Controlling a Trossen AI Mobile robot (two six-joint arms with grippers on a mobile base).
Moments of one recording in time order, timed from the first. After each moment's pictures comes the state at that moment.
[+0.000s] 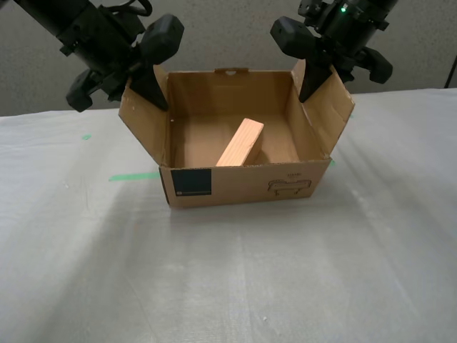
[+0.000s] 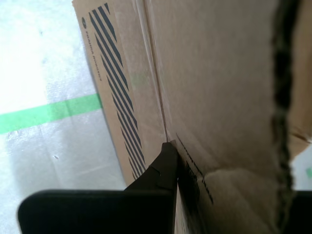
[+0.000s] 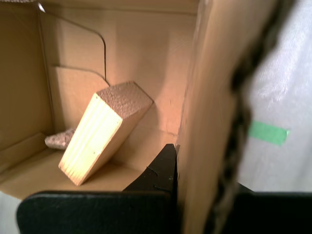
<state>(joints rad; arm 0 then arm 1) 0.47 1.71 1.11 -0.53 -0.30 0.26 -0.50 1.52 0.87 -0.36 0.33 -0.42</state>
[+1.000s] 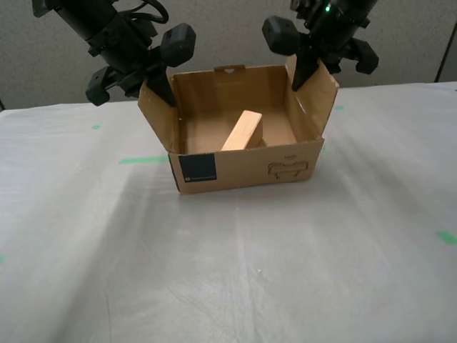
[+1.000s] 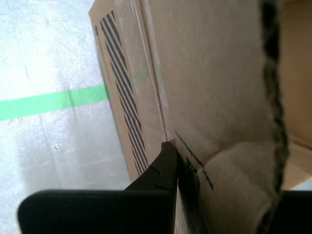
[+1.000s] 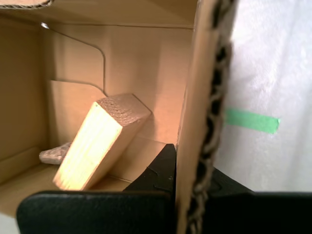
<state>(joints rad) 0.47 1.79 1.22 -0.48 -0.21 0.28 -0.47 1.68 1.02 -0.33 0.28 -0.41</state>
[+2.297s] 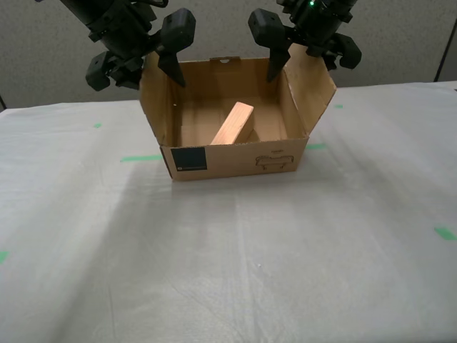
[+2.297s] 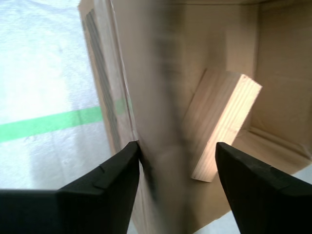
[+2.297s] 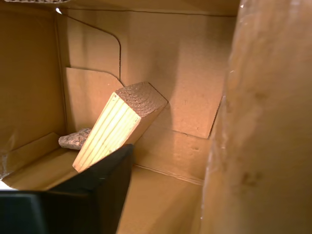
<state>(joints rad) 0.47 1.84 1.31 -0.50 -0.22 0.28 -0.44 1.68 1.08 -0.36 0.22 -0.39</state>
